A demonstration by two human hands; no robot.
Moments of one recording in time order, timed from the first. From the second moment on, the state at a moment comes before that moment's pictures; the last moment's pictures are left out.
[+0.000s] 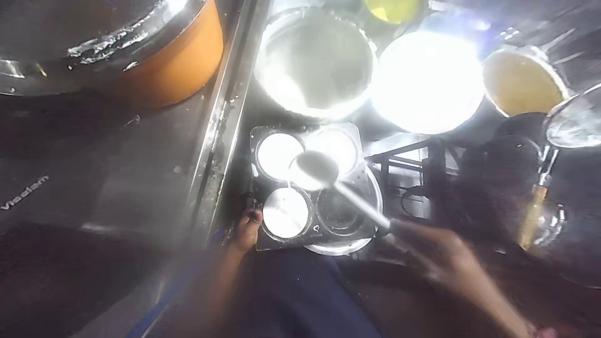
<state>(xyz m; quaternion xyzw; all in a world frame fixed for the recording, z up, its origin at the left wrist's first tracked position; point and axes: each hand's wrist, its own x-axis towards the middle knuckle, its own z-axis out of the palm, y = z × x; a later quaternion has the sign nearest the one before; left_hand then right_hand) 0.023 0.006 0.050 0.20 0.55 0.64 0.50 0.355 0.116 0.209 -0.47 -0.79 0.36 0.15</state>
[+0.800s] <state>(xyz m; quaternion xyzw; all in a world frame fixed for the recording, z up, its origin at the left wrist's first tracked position) 0.041 -0.027 0.048 0.22 0.54 0.62 0.53 0.114 0.411 0.246 -0.41 -0.85 0.22 -0.24</state>
